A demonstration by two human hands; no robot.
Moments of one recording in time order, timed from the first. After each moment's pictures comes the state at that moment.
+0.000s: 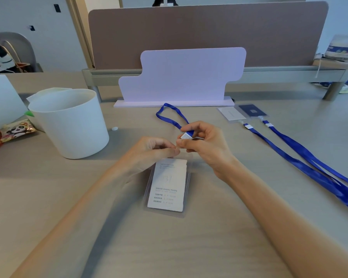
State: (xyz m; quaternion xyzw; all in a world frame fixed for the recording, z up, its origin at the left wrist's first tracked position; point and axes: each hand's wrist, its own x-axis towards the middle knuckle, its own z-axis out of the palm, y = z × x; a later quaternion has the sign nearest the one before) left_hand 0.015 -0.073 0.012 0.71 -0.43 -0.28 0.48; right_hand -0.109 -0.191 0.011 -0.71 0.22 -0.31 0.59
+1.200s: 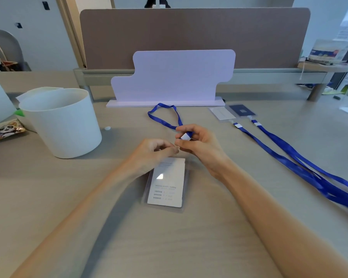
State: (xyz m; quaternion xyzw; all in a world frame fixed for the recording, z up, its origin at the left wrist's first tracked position) left_hand 0.007 -0.088 -0.005 0.70 -0.47 -0.24 0.48; right_hand -0.114 -0.201 -0.004 -0.69 0.21 -0.30 0.63
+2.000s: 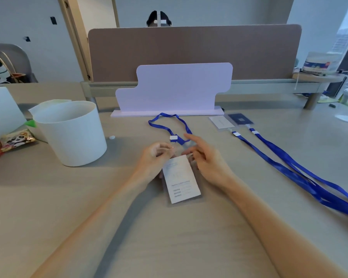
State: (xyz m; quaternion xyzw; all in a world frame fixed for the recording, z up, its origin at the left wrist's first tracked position) left_hand -0.003 -0.094 -0.010 0.69 -0.36 -0.23 0.58; right_hand -0.138 -0.205 -0.014 -0.83 0.20 -0.27 0.45
